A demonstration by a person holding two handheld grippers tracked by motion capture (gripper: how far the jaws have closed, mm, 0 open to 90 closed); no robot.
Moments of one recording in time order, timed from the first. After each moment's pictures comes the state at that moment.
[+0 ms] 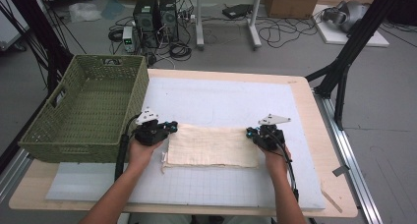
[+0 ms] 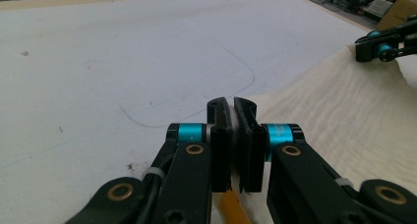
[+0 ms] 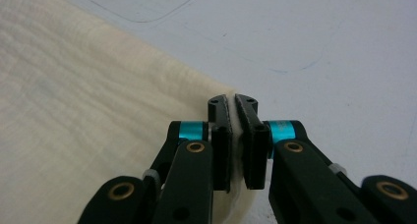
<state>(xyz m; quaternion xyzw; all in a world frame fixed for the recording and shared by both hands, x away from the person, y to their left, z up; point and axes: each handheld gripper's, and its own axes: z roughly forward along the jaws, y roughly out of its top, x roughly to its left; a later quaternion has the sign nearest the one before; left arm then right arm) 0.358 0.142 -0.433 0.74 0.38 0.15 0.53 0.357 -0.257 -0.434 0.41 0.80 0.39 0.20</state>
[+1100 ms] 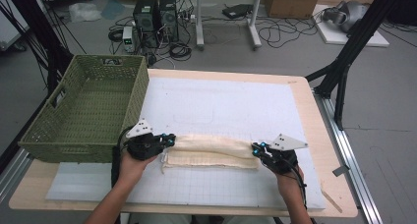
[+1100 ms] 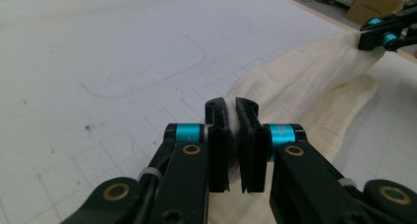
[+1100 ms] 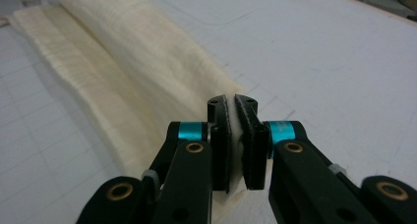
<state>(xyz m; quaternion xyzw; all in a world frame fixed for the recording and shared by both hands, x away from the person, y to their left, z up) 0.310 0.149 -0.423 0.76 0.35 0.12 0.53 0.283 -0.274 -0.423 0.33 0.81 0.44 0.22</state>
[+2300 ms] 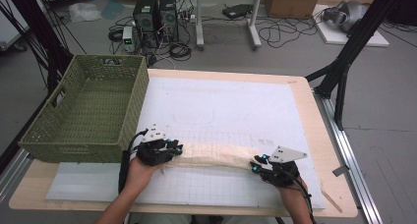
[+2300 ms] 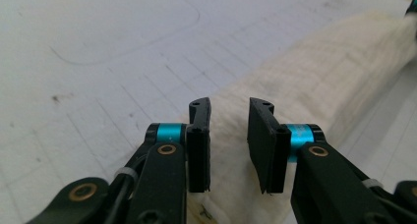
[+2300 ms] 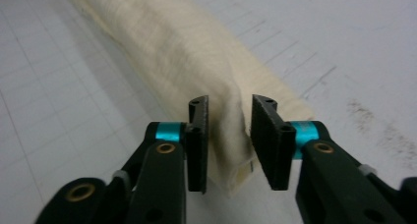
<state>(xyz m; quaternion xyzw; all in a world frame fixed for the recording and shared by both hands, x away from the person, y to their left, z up) 0.304 0.122 -0.437 0.80 0.36 0.12 0.47 0.257 -0.277 -0.433 0.32 0.84 0.41 0.18</state>
